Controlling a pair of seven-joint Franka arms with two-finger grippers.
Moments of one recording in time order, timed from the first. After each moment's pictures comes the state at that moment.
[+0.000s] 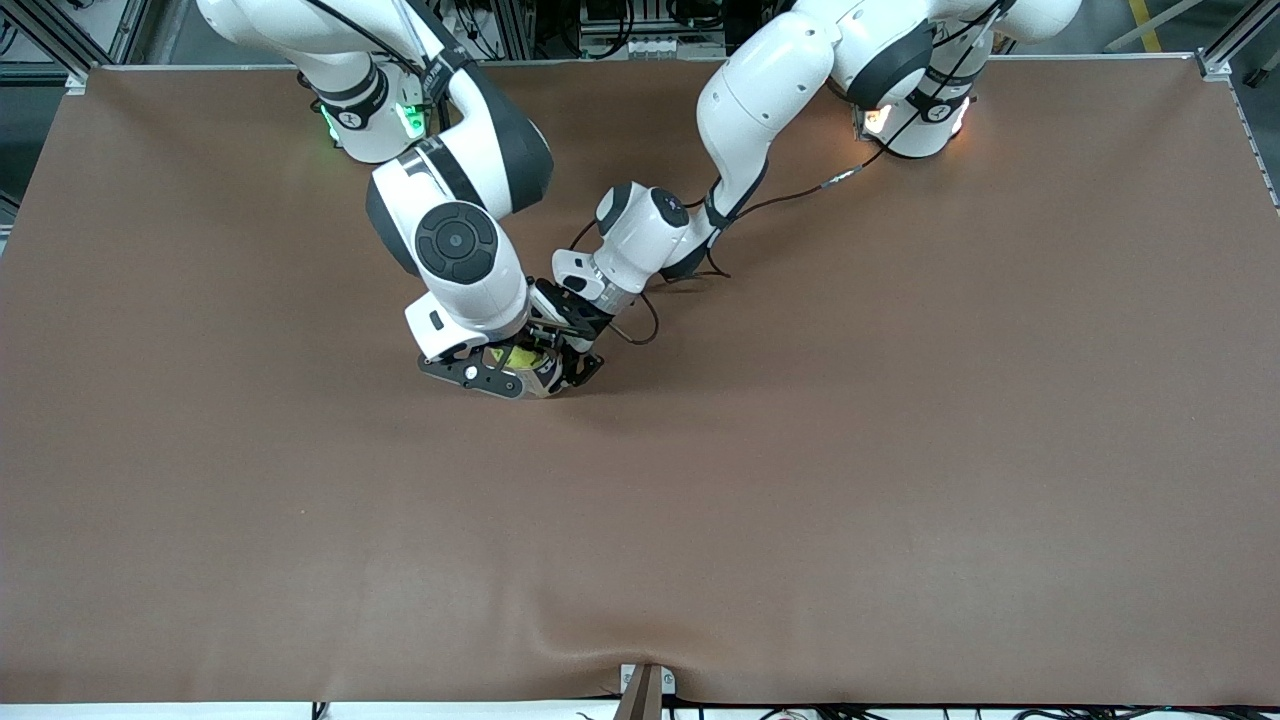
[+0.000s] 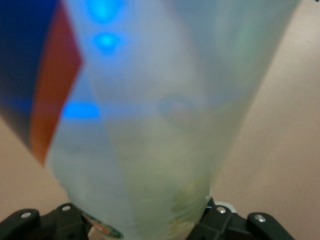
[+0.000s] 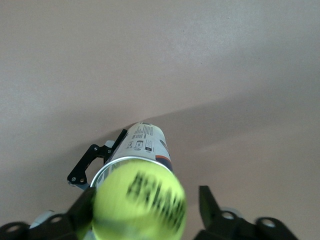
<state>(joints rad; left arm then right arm) -0.88 1.06 -0.25 -1.39 -0.74 3.43 0.69 0.56 0.44 0.02 -1.54 0.00 1.84 0.86</state>
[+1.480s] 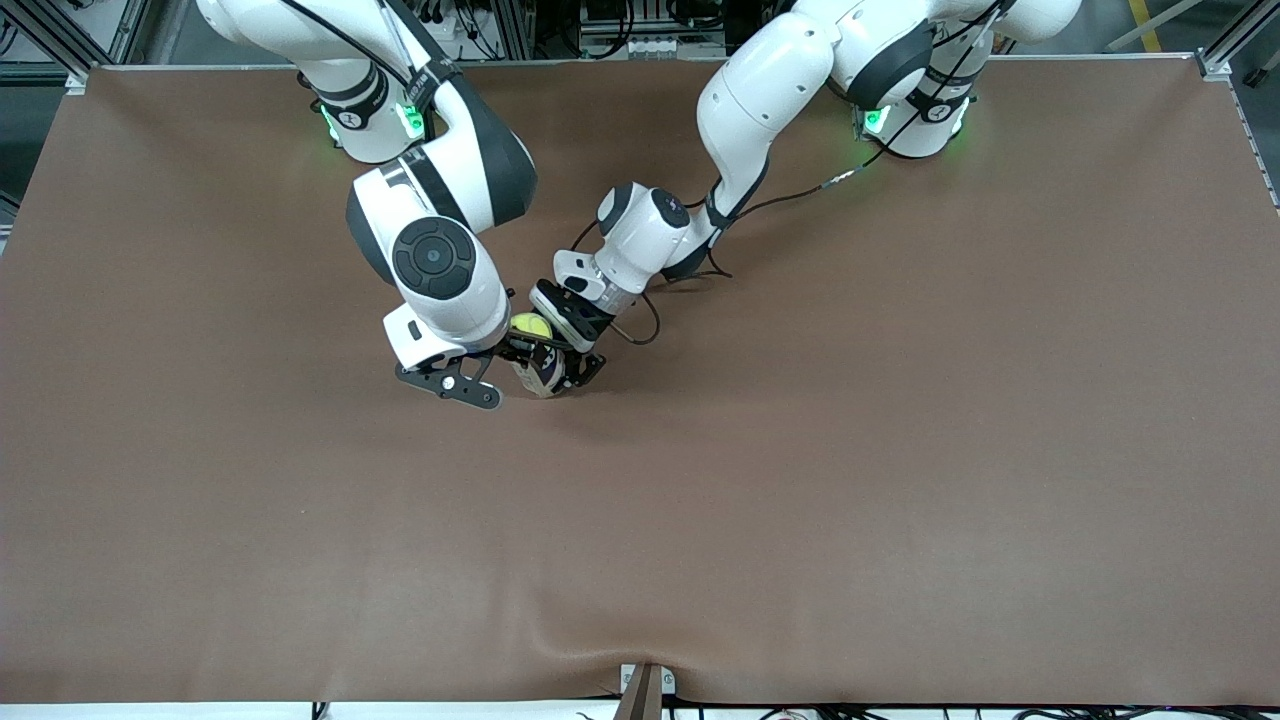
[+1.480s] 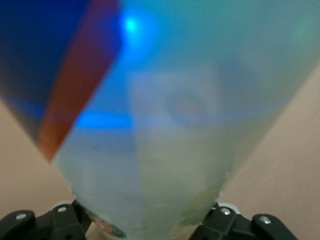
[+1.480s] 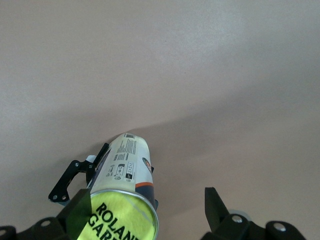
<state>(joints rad) -0.88 1.06 -0.24 -1.40 -0.74 3.43 0.69 0.54 0.44 -0.01 -1.54 -0.01 1.82 0.85</state>
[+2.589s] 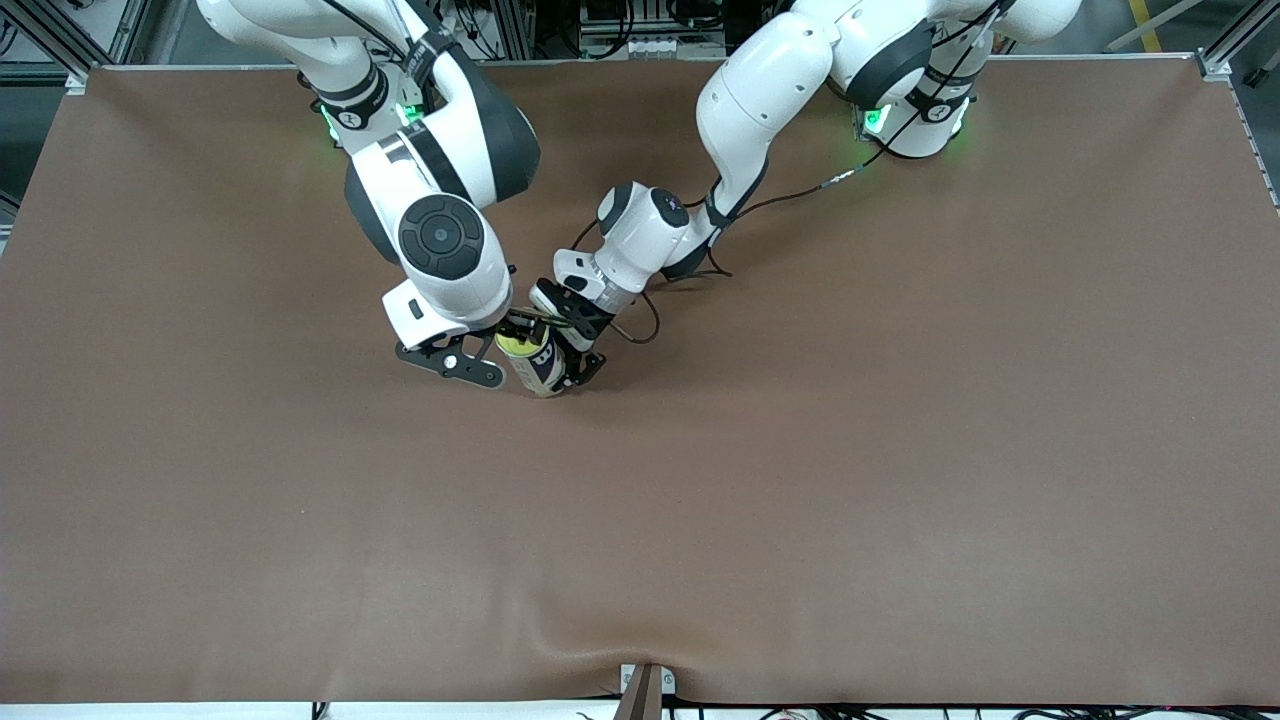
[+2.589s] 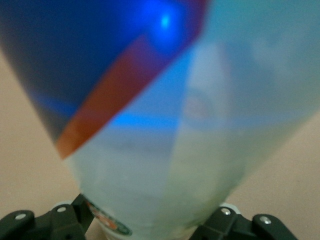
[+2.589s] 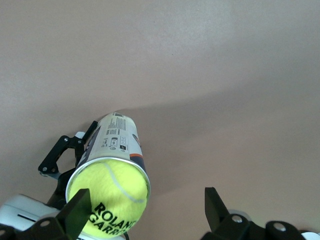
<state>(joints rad) -0.89 1.06 -0.24 -1.41 -0.74 3.43 0.69 0.56 0.40 0.00 -1.54 -0.02 1.72 0.85</state>
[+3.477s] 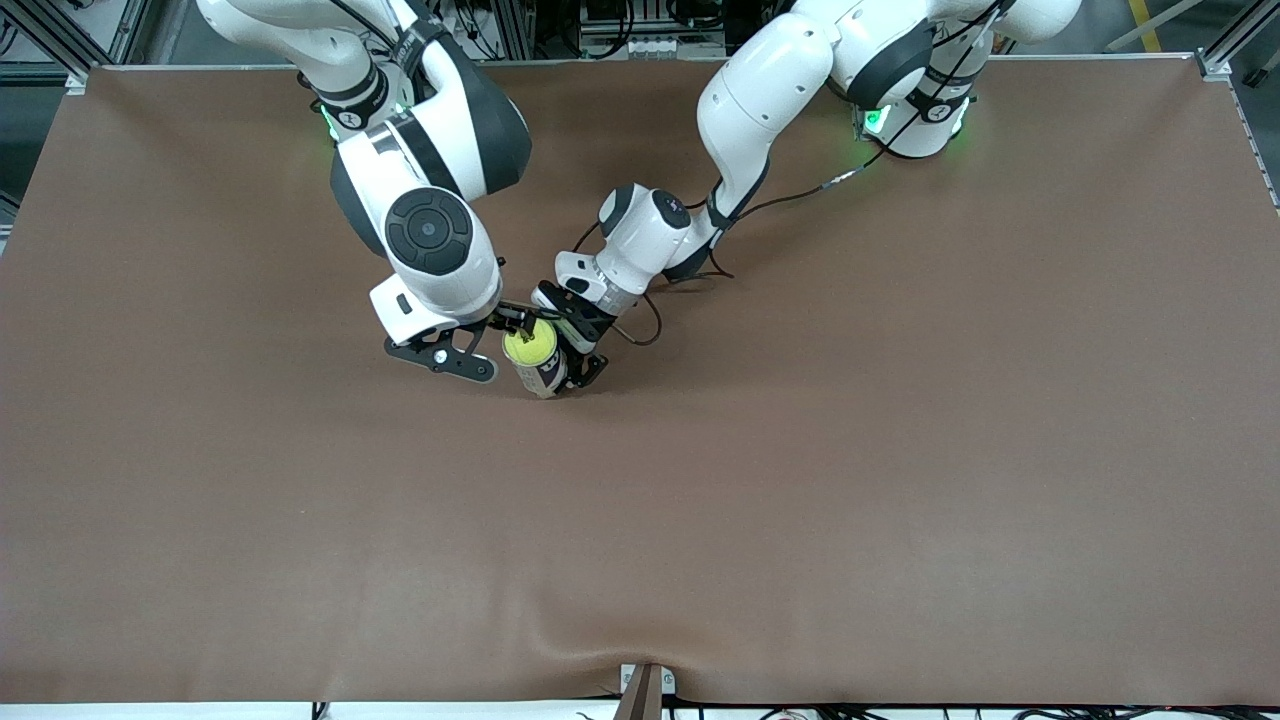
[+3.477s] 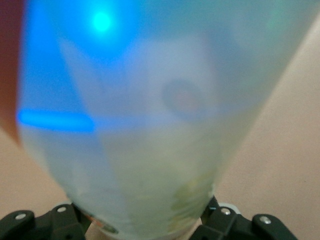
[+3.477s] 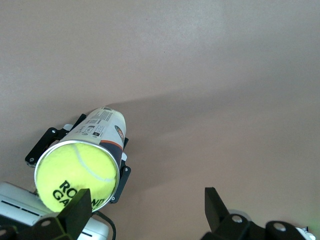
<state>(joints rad) -0.88 1.06 -0.23 -1.41 -0.74 3.43 0.69 0.55 0.38 -0.01 -1.54 -0.02 1.68 0.81</state>
